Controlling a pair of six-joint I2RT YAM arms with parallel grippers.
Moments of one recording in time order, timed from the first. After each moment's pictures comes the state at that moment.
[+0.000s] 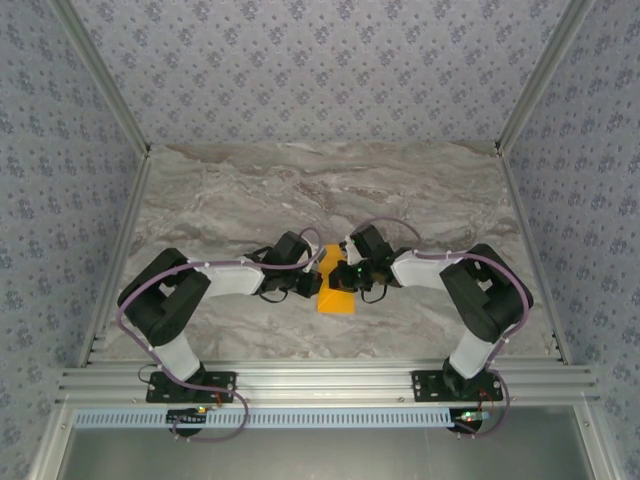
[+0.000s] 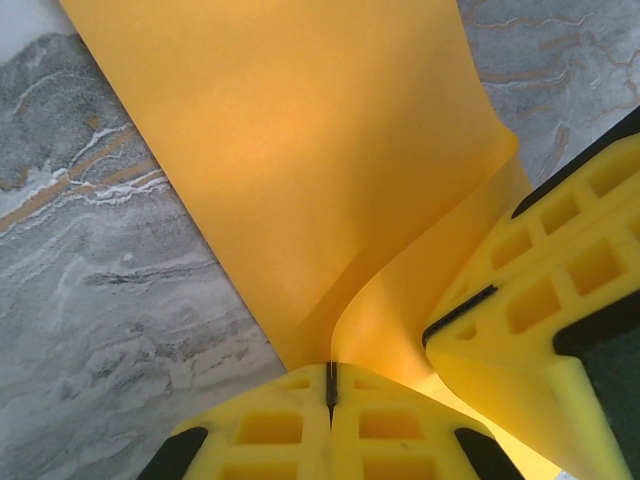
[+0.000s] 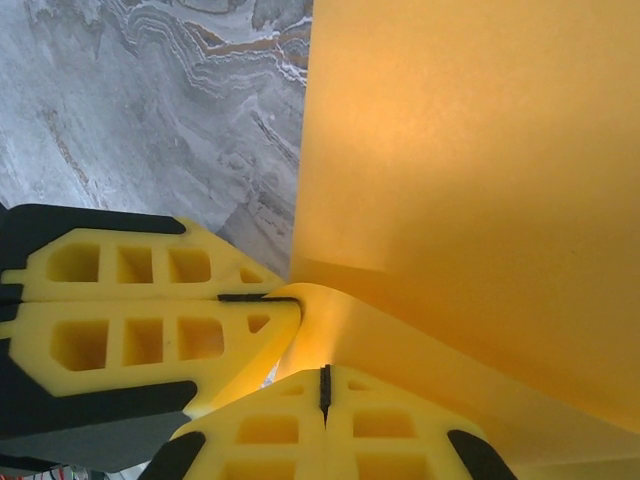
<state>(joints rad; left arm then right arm) -0.77 1.71 0.79 -0.04 0.27 -0.33 0.64 1.70 0.78 -0.06 -0.51 0.67</state>
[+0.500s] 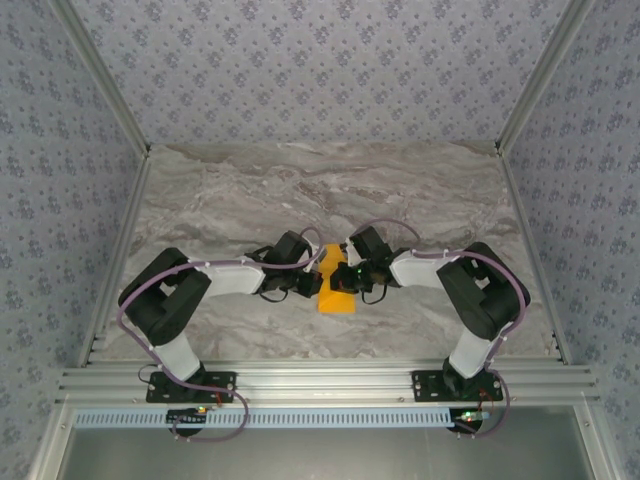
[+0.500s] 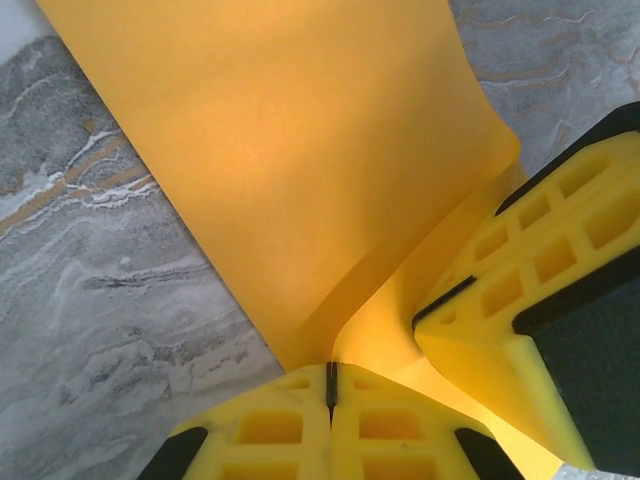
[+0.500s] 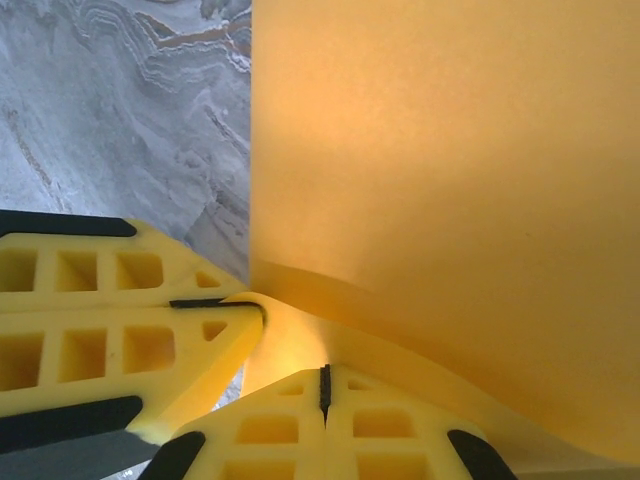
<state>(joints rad) -0.77 1.71 0.80 -0.06 0.27 -0.32 0.64 1.72 0.78 -0.07 -0.49 0.67</state>
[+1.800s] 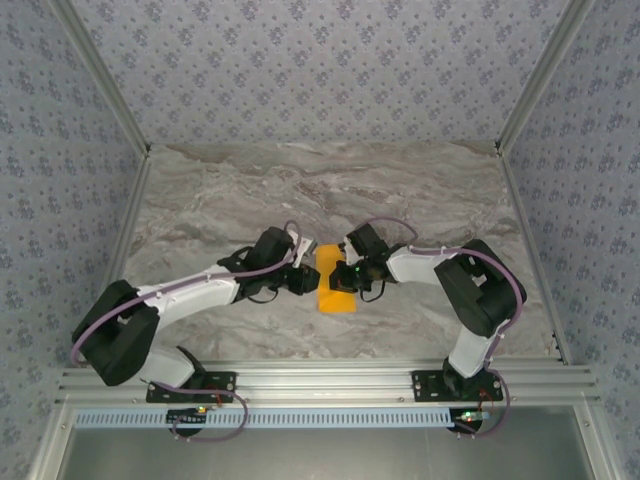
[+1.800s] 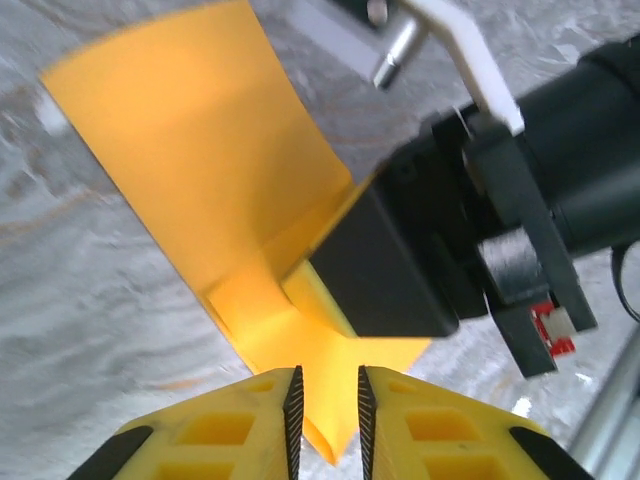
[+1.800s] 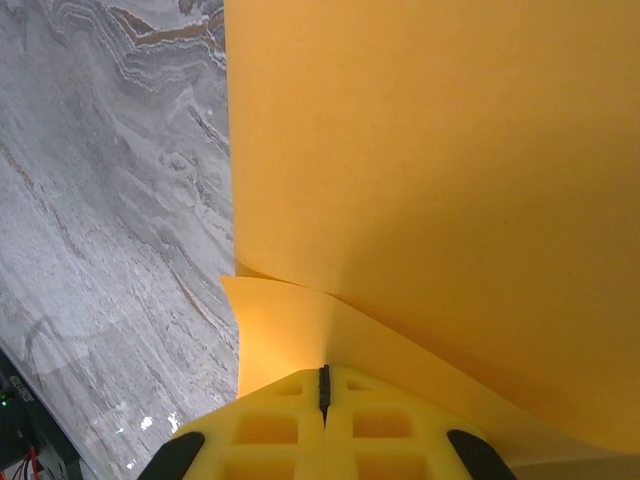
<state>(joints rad) -0.77 1.41 0.71 -0.10 0.33 -0.43 0.64 1.75 0.83 -0.15 -0.48 0.66</state>
